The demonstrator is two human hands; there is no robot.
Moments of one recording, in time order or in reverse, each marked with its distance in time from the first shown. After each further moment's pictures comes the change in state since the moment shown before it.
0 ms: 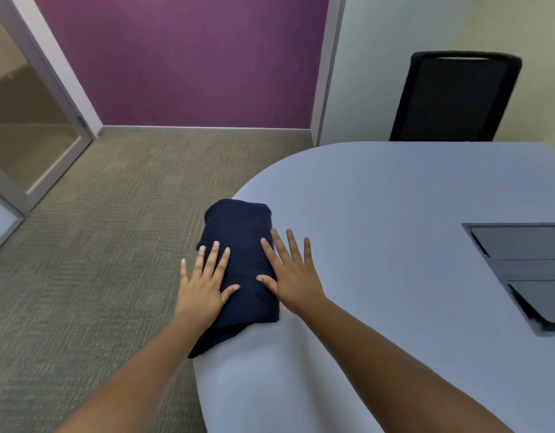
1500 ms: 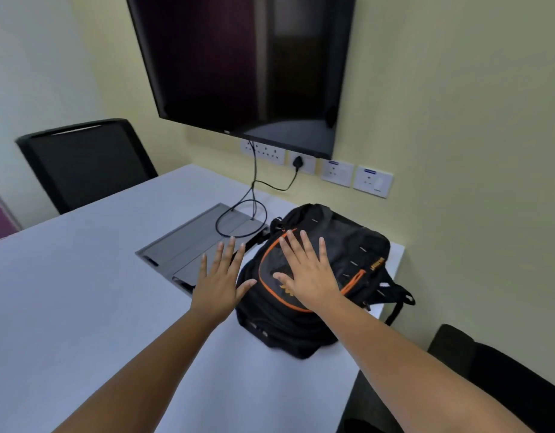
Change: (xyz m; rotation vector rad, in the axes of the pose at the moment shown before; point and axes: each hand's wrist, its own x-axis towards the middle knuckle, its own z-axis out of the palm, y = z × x) left_hand -0.126 0.637 -0.095 -0.165 0.206 1.028; right_hand -0.503 0.389 -0.212 -0.323 -0.028 0.948
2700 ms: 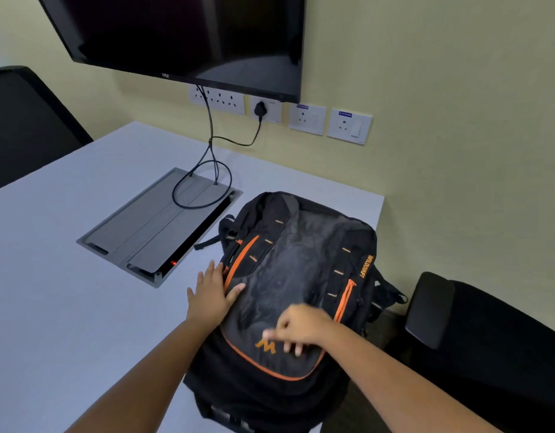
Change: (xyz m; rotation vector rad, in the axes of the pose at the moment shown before) left_hand 0.010 0.030 0.104 -0.411 -0.411 -0.246; right_hand -0.070 0.008 0.065 0.791 -1.032 0.294
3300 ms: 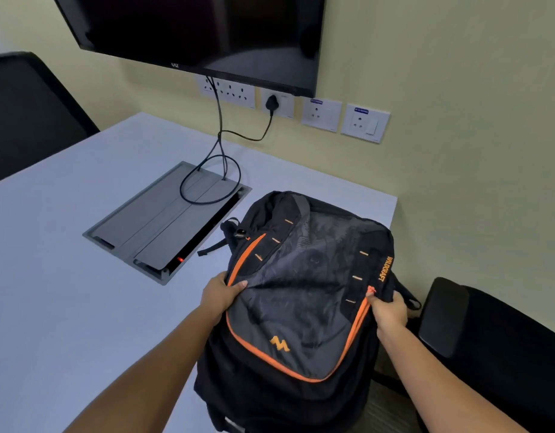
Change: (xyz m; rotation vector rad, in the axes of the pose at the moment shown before) left_hand 0.023 0.001 -0.002 -0.645 -0.105 -0.333; right_hand 0.030 0.121 -0.024 1.121 1.107 0.430
